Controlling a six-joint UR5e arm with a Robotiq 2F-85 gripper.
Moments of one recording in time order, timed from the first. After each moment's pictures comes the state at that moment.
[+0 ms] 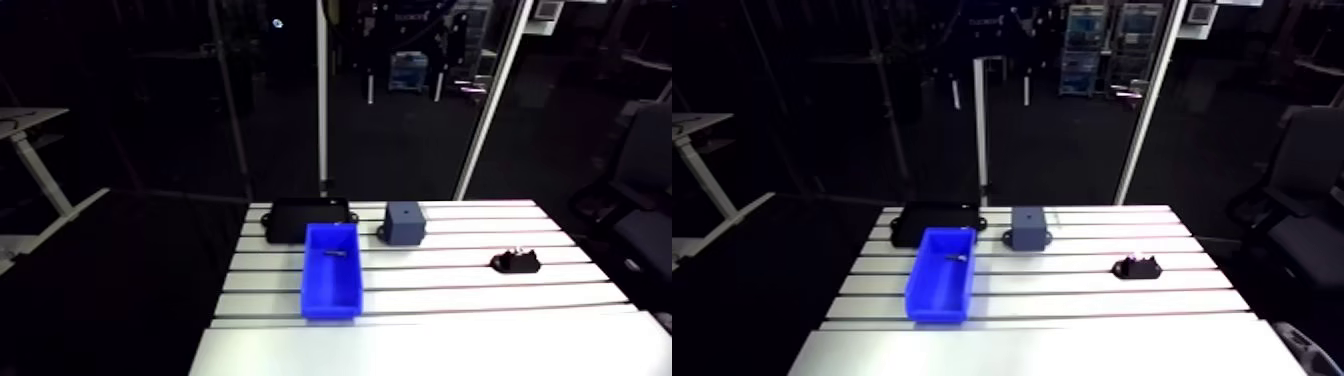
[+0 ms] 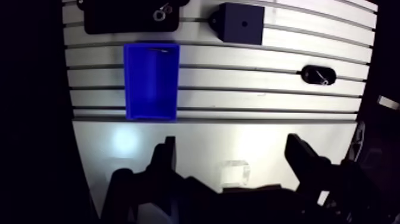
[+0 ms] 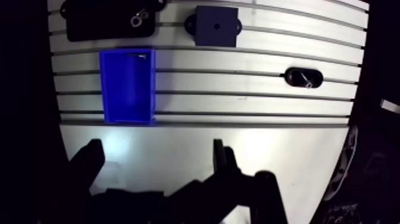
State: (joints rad) arm -0.06 -1.43 1.41 -1.50 -1.62 -1.68
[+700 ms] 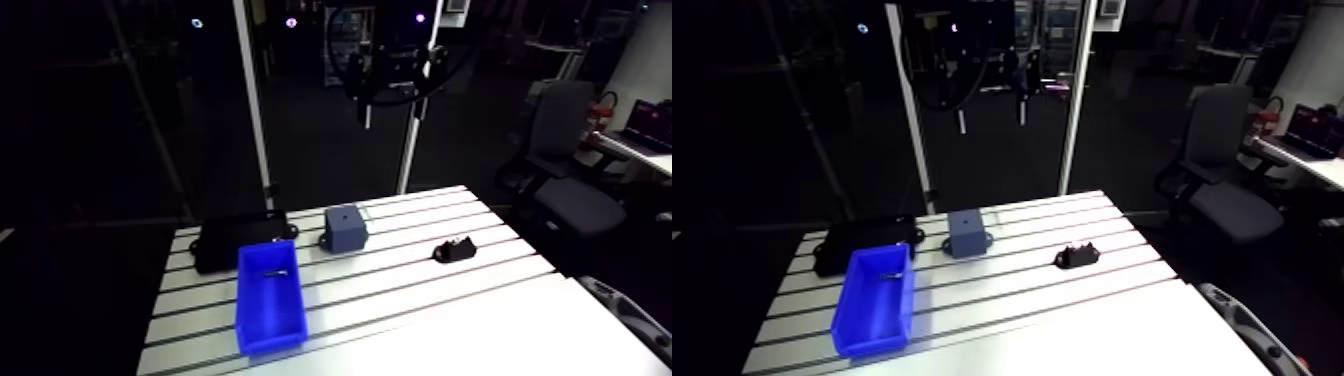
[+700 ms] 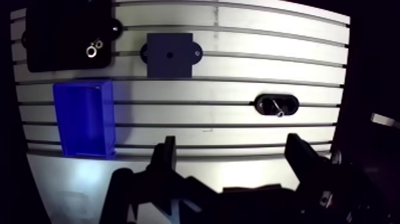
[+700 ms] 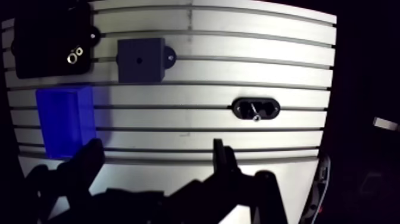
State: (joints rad) arm -0.29 -1.42 1.55 -1.76 -1.61 -1.89
